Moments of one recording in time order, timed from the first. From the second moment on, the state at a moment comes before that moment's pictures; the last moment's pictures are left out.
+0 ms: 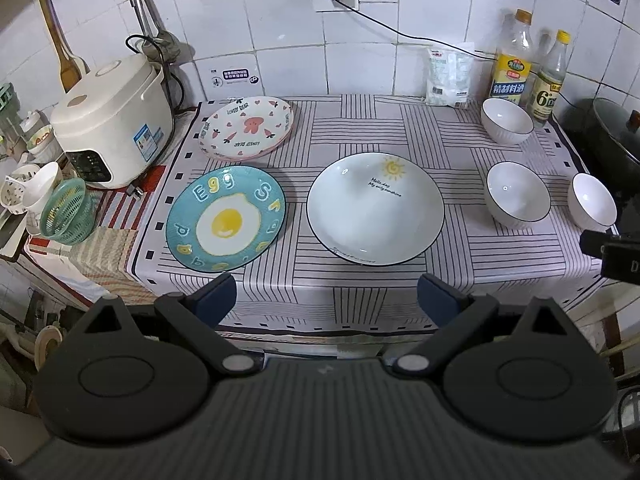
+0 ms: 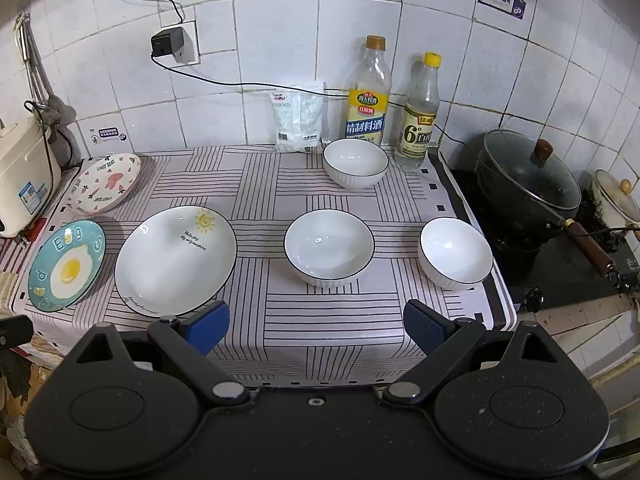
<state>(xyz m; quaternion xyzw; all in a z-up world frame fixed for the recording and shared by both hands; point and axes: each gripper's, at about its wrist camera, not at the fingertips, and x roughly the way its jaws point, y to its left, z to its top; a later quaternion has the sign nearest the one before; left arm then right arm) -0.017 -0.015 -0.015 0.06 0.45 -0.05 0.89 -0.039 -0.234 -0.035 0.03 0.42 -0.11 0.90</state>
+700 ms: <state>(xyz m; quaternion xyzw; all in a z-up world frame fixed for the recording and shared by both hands) -0.009 -0.013 -0.021 0.06 0.45 -0.04 0.89 -0.036 -0.227 -0.040 0.02 0.41 -0.10 0.90</state>
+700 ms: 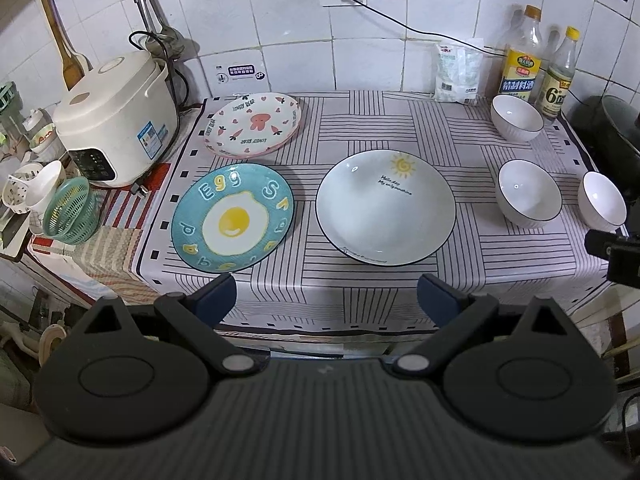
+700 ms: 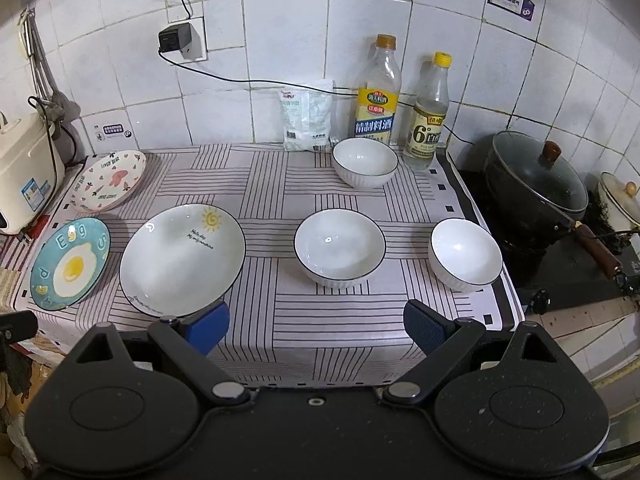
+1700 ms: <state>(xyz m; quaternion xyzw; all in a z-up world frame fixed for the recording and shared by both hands) 0.099 -0.004 -0.141 -0.01 0.46 -0.07 0.88 0.046 -0.221 -0.152 0.04 0.33 0.13 0.93</state>
